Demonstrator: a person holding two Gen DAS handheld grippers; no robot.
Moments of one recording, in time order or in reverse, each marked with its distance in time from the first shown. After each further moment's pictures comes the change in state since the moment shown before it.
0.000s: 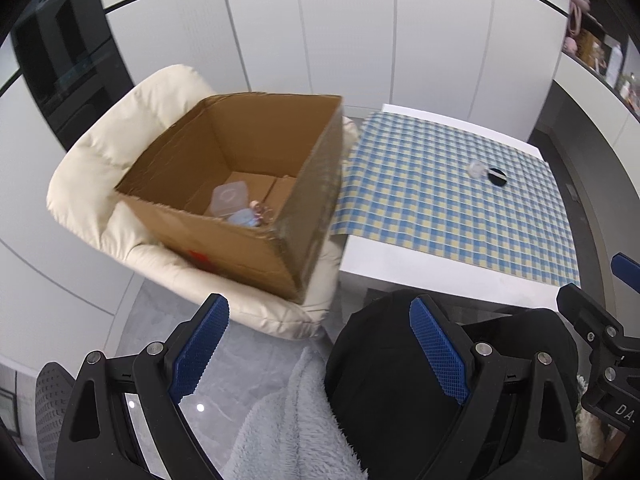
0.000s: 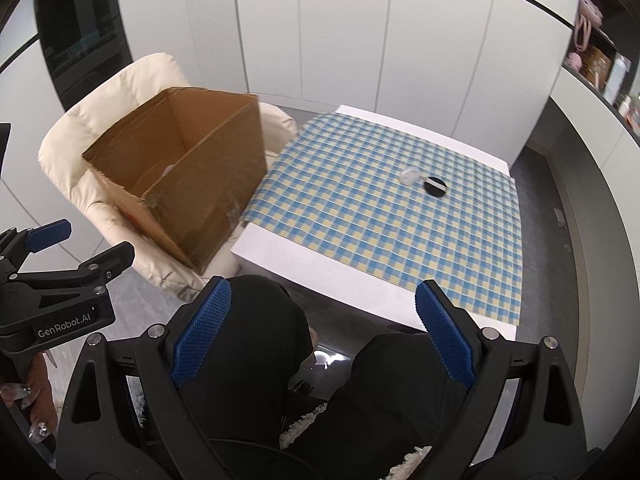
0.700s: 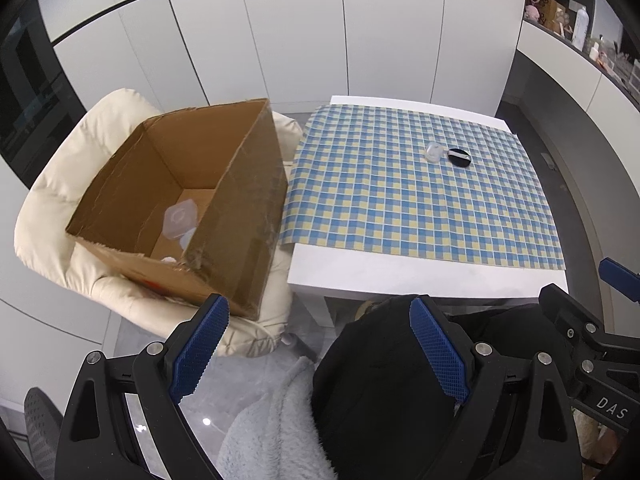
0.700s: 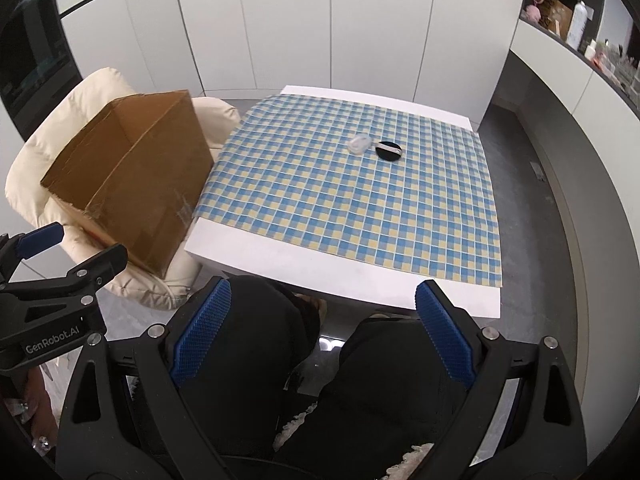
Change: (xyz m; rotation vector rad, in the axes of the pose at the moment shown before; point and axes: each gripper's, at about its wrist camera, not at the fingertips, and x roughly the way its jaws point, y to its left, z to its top) left arm 0.024 -0.066 0.020 0.118 0.021 -0.060; right arm 0.028 -0.059 -0.013 0.154 0.062 -0.067
